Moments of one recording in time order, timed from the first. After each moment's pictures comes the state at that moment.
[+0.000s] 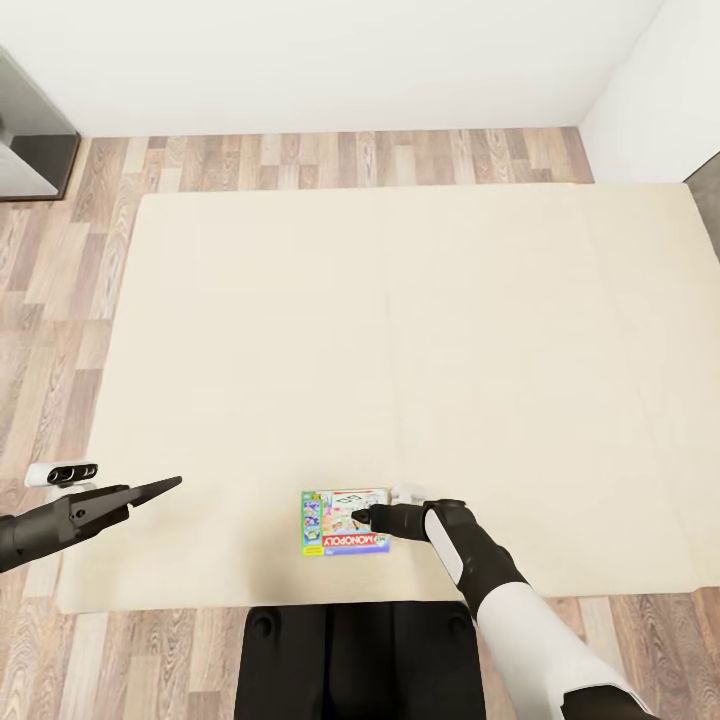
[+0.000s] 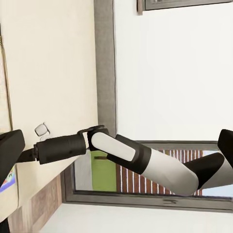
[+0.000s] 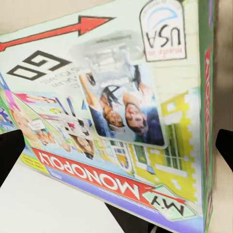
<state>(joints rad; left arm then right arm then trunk) -0.39 0.44 0.34 -1.36 0.49 0.93 -1.57 -0.75 0.17 0.05 -0.65 -0.20 0.63 0.28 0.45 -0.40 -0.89</state>
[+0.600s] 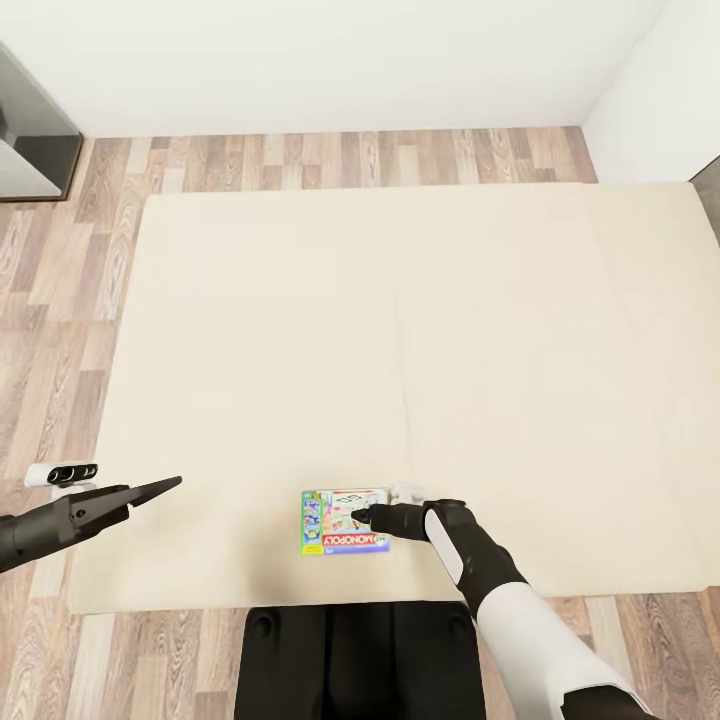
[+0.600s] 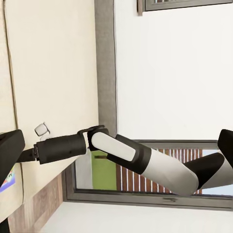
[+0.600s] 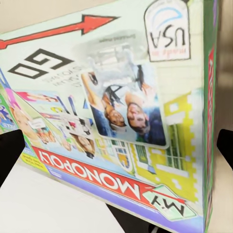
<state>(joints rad) -0.39 0.44 0.34 -1.36 0.49 0.93 -1.57 -0.75 0.17 0.05 -0.65 -0.21 0.63 0.28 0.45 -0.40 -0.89</state>
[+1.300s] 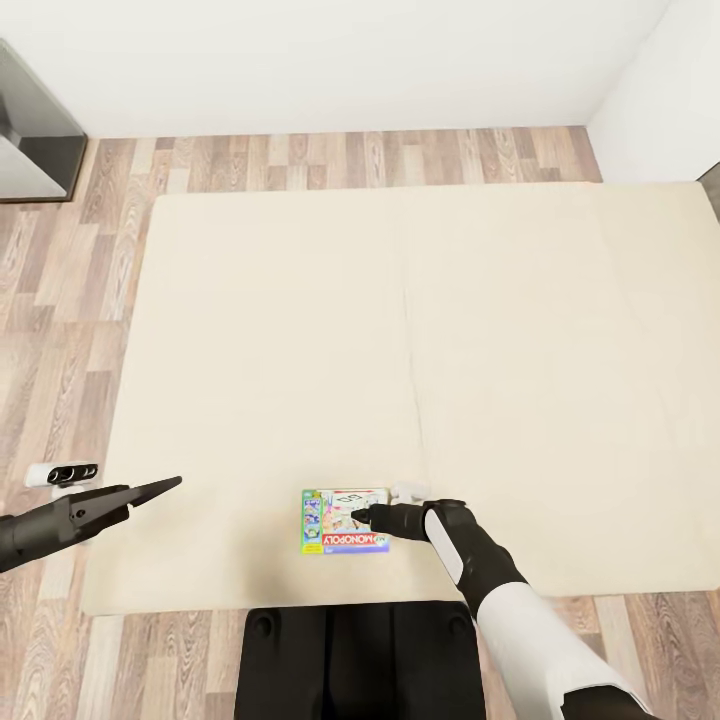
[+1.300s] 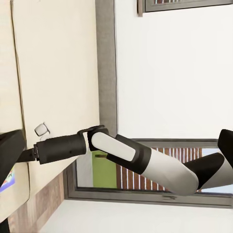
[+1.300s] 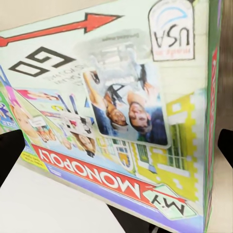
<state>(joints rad) -0.39 0.44 0.34 -1.36 0.49 0.93 -1.57 -0.75 0.17 0.05 -0.65 -0.21 0.63 0.28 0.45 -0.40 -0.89</state>
